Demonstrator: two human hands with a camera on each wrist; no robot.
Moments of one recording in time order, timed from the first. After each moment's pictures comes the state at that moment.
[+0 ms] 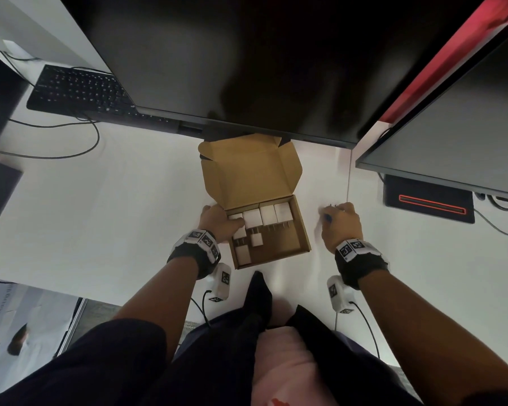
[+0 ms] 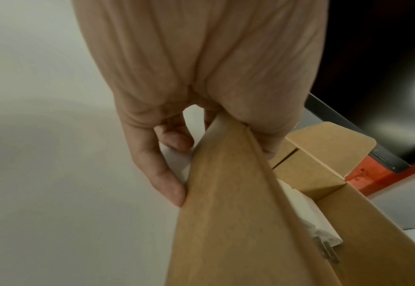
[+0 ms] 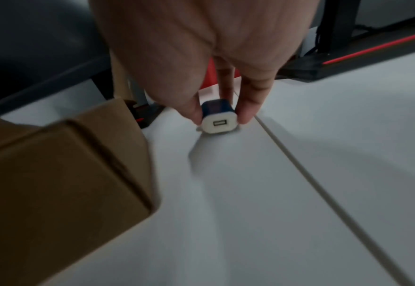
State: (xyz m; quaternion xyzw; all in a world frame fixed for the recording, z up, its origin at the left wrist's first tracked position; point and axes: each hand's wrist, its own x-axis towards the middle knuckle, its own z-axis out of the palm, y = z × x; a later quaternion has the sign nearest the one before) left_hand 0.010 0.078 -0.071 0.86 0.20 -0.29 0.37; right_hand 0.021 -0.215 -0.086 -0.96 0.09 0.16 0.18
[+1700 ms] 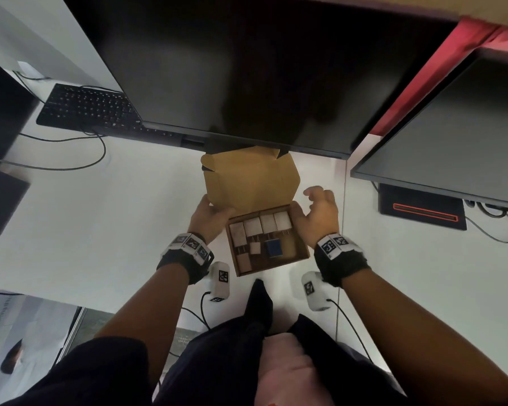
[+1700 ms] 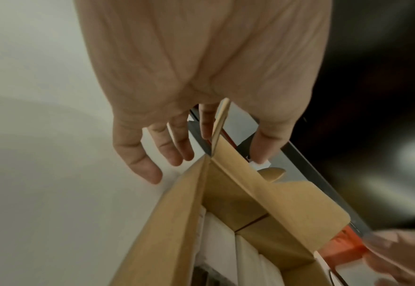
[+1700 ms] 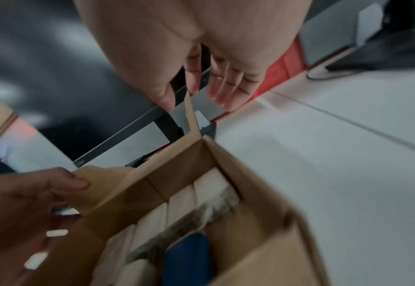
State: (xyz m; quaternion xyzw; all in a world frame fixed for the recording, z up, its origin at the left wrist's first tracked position) left_hand 0.016 0.093 -0.035 0.74 0.30 -0.23 0.56; right_hand 0.031 -0.148 -0.029 -0.93 0.07 0.03 0.36
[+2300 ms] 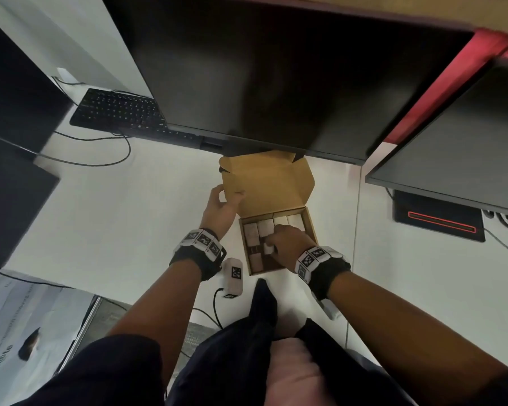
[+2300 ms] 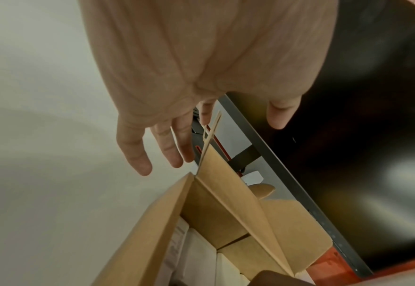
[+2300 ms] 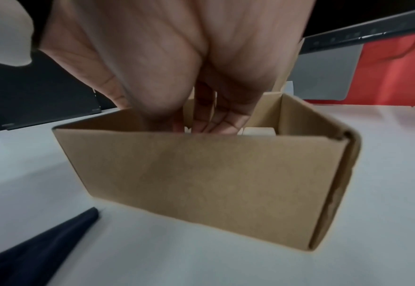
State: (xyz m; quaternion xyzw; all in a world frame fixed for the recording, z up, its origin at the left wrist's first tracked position) left_hand 0.007 0.091 -0.005 0.70 0.33 -0.16 0.61; right_hand 0.004 -0.095 -0.047 -0.92 -0.26 0.29 0.07
